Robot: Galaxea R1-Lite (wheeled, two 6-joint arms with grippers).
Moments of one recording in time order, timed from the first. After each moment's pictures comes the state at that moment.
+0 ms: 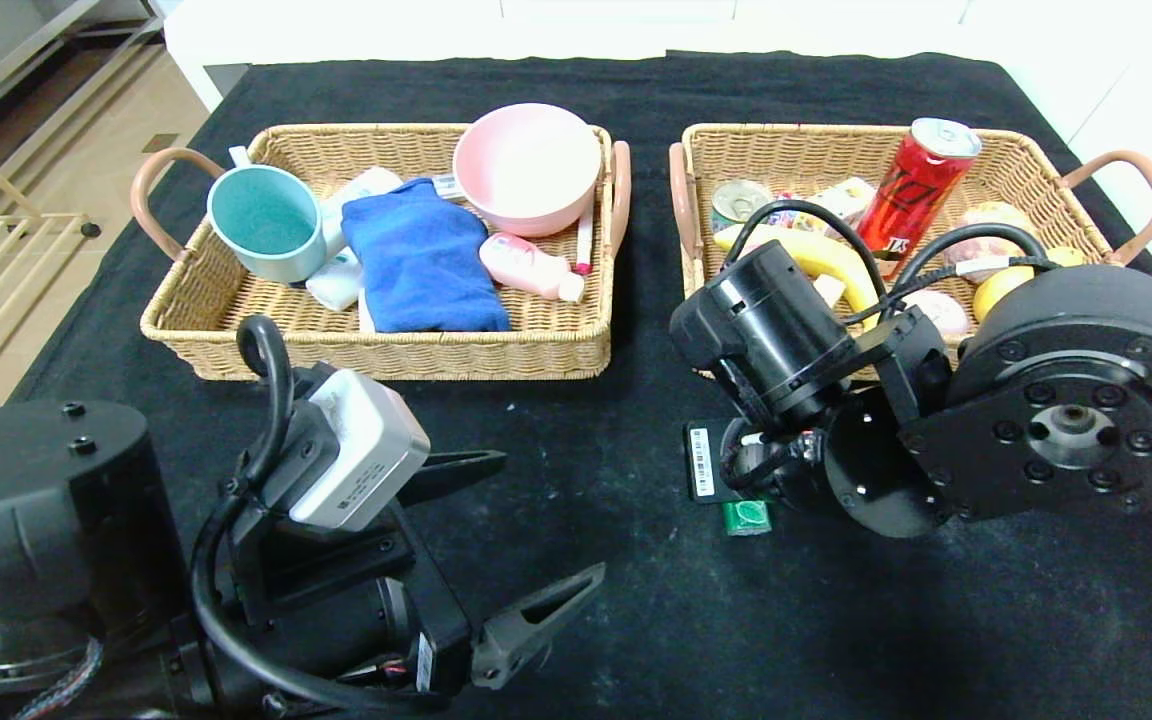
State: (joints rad) left arm -0.73 1.38 -0.54 -0.67 -0.11 0.18; right arm 0.84 1.91 -1.58 0.50 -0.55 0.54
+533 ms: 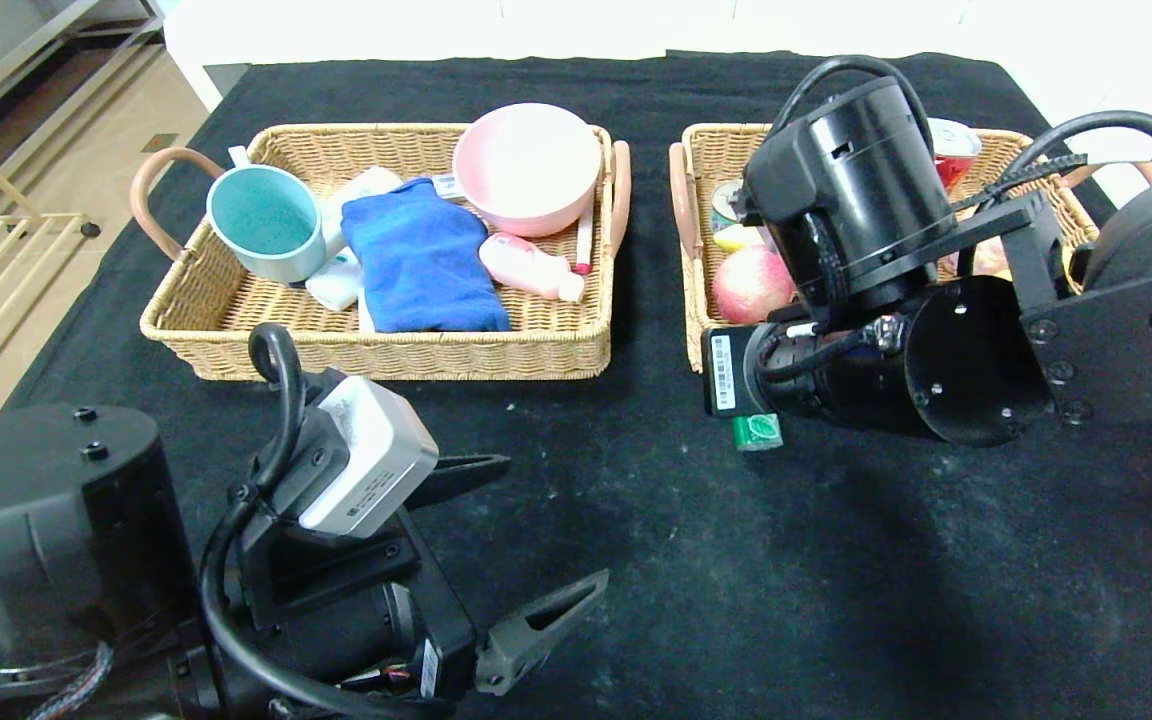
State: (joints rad) left arm -0.73 1.39 -0.54 -0.67 -0.11 0.18; right arm 0.82 1.85 -1.67 0.42 -0.56 0.39
